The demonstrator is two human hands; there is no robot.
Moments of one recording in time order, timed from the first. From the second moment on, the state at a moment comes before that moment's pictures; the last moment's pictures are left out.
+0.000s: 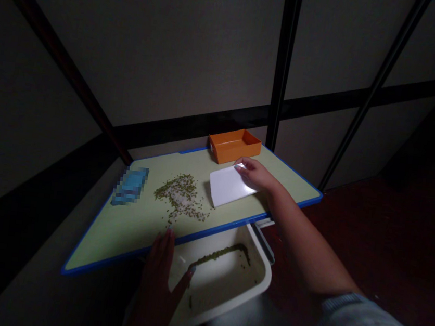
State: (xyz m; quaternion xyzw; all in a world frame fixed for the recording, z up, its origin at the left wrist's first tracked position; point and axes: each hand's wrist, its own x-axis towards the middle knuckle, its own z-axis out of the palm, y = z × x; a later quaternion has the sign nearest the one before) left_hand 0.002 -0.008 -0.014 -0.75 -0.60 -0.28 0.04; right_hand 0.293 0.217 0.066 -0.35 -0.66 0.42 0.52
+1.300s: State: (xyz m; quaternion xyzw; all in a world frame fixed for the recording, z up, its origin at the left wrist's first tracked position) left_hand 0.004 -0.009 -0.014 -0.75 -0.60 -0.29 0.03; right_hand 0.290 0.209 0.073 -0.39 -0.70 0.36 0.47
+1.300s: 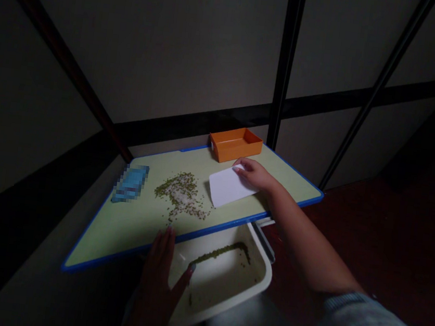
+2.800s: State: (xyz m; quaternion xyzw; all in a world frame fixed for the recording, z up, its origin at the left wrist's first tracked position) left_hand 0.003 -0.009 -0.013 -0.74 -0.60 -0.30 0.04; right_hand 0.289 0.208 0.072 -0.39 -0.70 0.35 0.47
